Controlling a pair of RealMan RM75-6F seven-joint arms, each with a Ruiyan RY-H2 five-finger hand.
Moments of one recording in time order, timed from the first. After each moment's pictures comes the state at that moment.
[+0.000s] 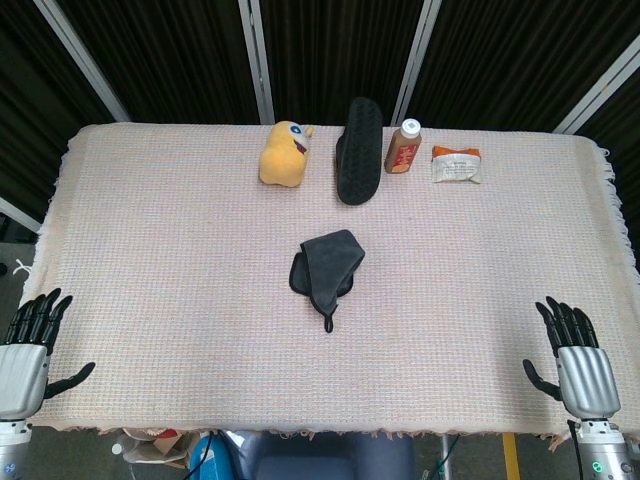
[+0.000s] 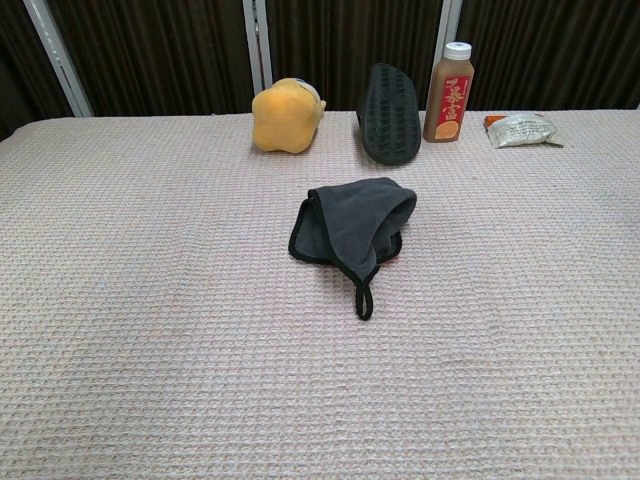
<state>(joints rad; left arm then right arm) -0.01 -1.30 -0.01 -1.51 1.63 1.65 0.05 0.04 -1.25 0.02 -1.47 -1.58 1.53 0.05</state>
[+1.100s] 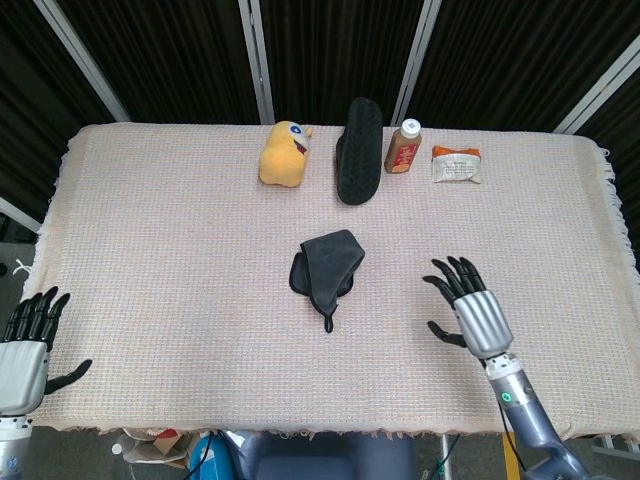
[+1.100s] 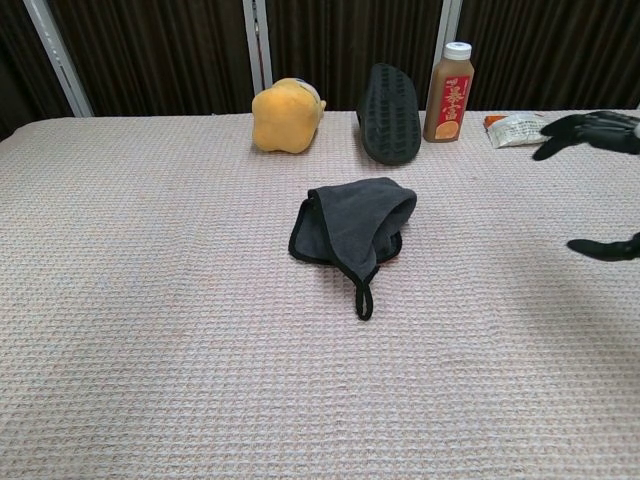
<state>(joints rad) -0.01 -1.32 -0.03 -1.49 1.59 1.63 0.09 0.35 -1.49 0.14 -1.39 -1.66 1.31 0.05</state>
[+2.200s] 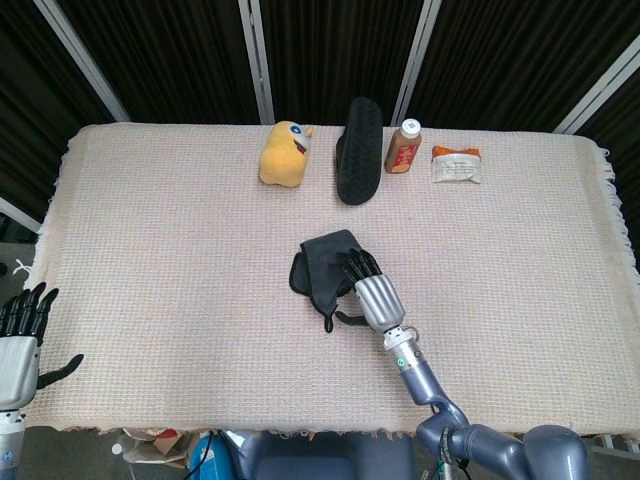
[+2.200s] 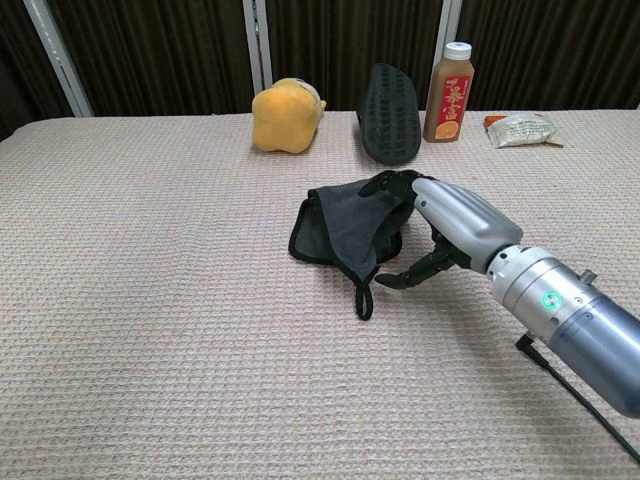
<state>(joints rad) -0.02 -1.32 -0.05 -1.47 1.55 1.61 0.08 0.62 -2.02 0.22 -0.90 -1.55 1.17 0.18</state>
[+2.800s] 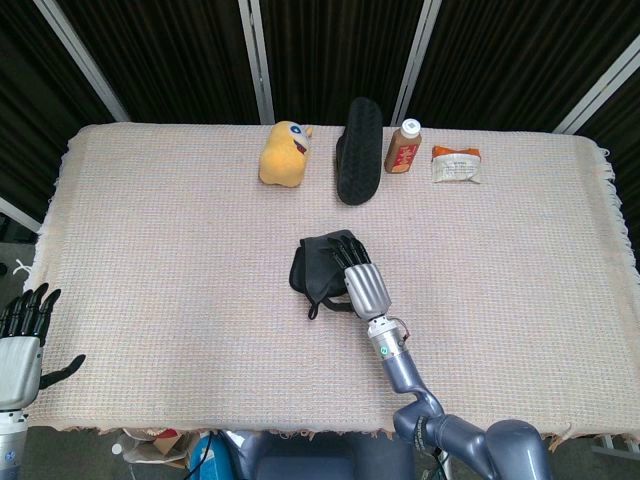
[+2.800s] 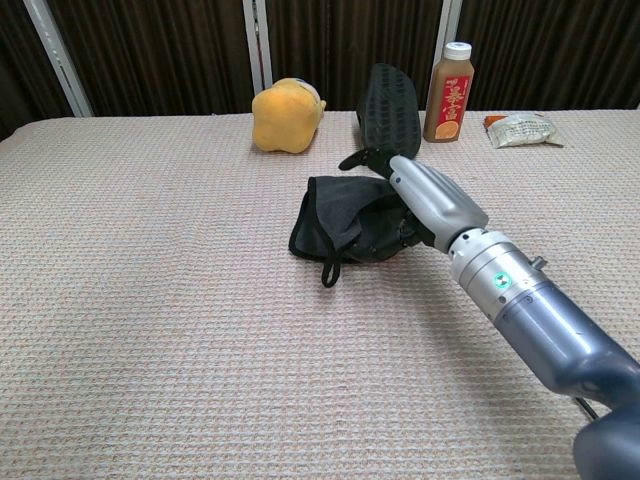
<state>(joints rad) -0.02 -1.33 -0.05 -1.46 1.54 1.61 0.08 0.72 -2.16 0.29 -0.71 -1.50 1.22 0.29</state>
